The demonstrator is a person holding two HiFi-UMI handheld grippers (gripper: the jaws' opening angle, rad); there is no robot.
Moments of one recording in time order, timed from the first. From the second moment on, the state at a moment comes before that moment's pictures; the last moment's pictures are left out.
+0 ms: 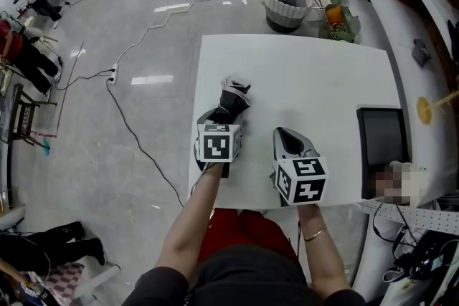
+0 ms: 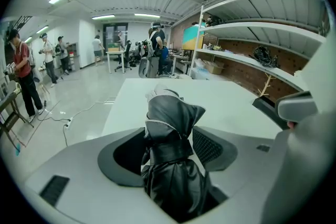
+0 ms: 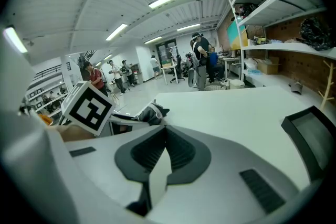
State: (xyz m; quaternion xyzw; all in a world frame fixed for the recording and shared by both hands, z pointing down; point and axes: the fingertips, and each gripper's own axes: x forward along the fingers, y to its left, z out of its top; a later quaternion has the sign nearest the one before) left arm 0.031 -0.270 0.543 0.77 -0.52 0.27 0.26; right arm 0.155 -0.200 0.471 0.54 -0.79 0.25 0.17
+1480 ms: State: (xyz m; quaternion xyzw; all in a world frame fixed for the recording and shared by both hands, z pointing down) left arm 0.022 -0.171 0.361 0.86 -0.48 0.01 0.16; right arm 0.185 -0.137 0.370 0.56 -0.81 0.17 0.06
